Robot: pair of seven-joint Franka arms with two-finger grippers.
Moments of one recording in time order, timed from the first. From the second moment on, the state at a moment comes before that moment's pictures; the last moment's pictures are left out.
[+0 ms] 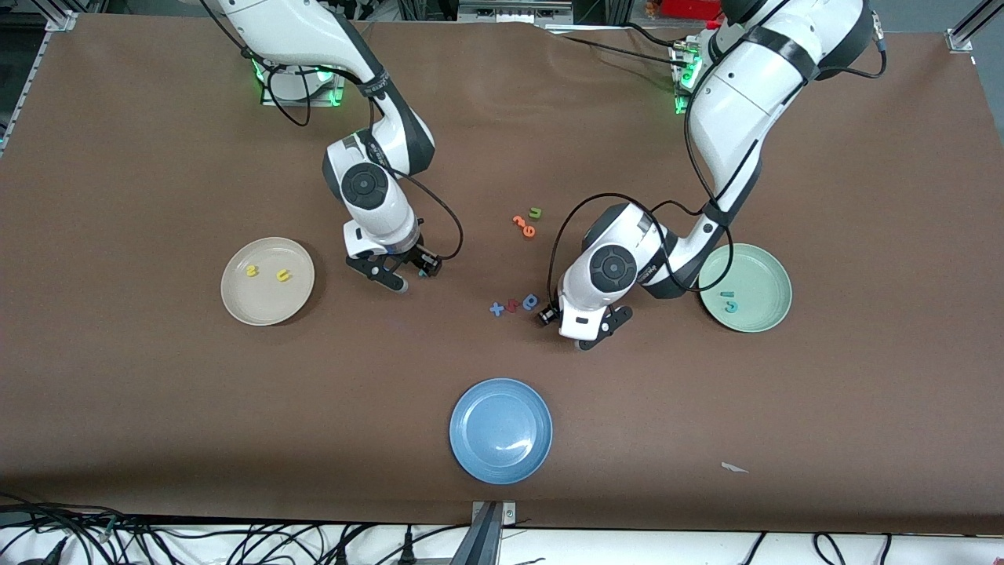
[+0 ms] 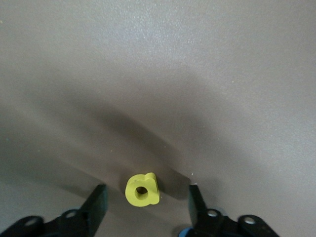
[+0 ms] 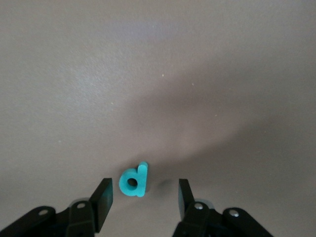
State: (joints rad) left arm -0.25 0.88 -0.38 -1.49 0.14 2.31 -1.26; right arm 0.66 0.53 -0.07 -1.99 0.12 2.54 0.99
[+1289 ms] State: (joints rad) left arm 0.08 0.63 -0.37 -1.45 0.09 1.74 -0.76; right arm 0.67 0.52 -0.14 -1.96 0.12 2.50 0.79
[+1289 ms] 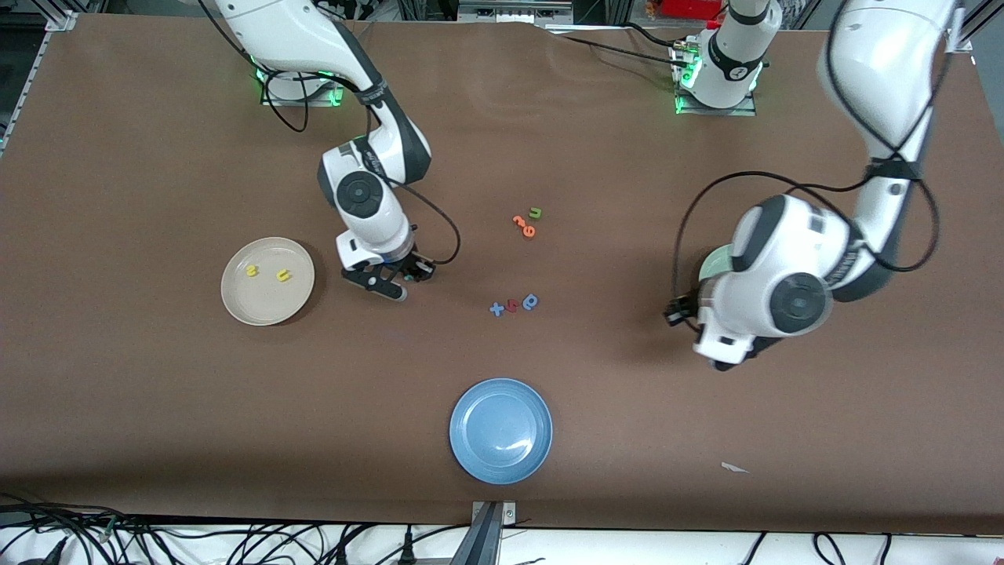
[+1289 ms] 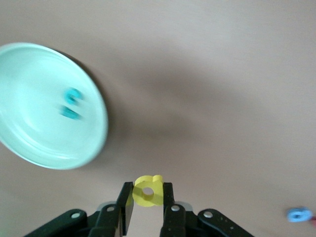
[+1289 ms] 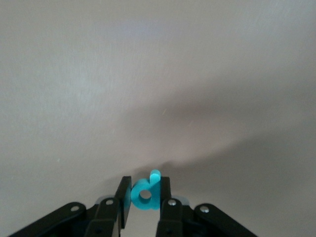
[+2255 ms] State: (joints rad) left arm 0.23 0.66 -0.37 -1.57 0.19 1.74 -0.49; right arm 0.54 0.50 -0.44 -2.00 0.12 2.33 -0.12
